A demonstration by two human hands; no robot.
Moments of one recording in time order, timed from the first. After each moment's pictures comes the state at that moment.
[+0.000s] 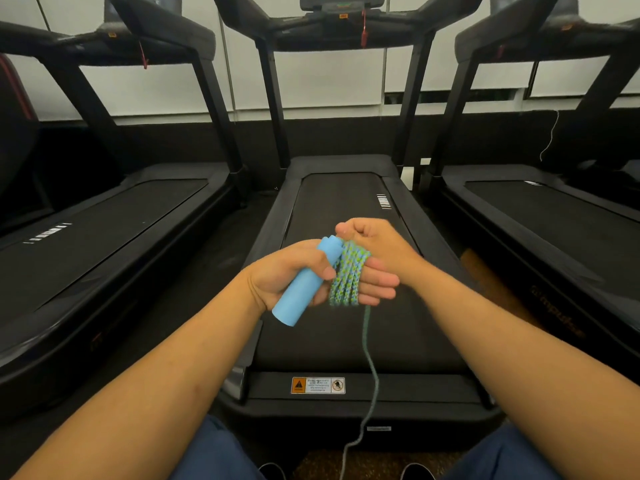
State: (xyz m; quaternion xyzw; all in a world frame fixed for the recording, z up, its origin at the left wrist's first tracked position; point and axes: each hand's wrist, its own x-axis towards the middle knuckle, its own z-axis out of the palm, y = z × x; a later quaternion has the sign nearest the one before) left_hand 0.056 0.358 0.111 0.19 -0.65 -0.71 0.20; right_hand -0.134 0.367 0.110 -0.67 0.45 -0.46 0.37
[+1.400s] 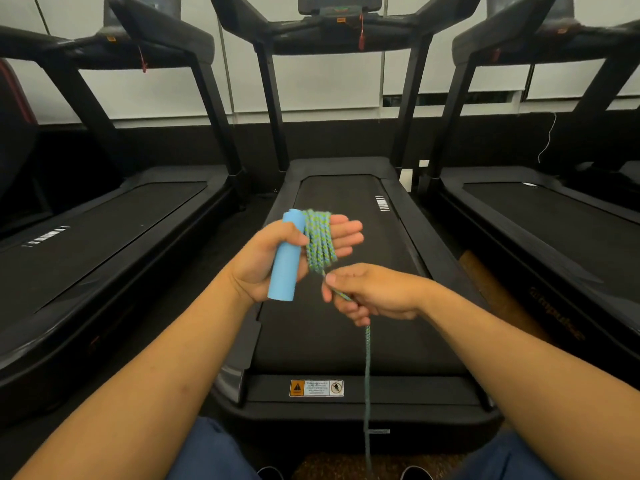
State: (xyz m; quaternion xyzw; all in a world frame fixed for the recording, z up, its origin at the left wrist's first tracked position) left_hand 0.065 0.360 0.125 0.15 -0.55 -0.73 0.37; right_hand -0.132 0.392 0.091 -0.70 0.41 -0.24 0.54
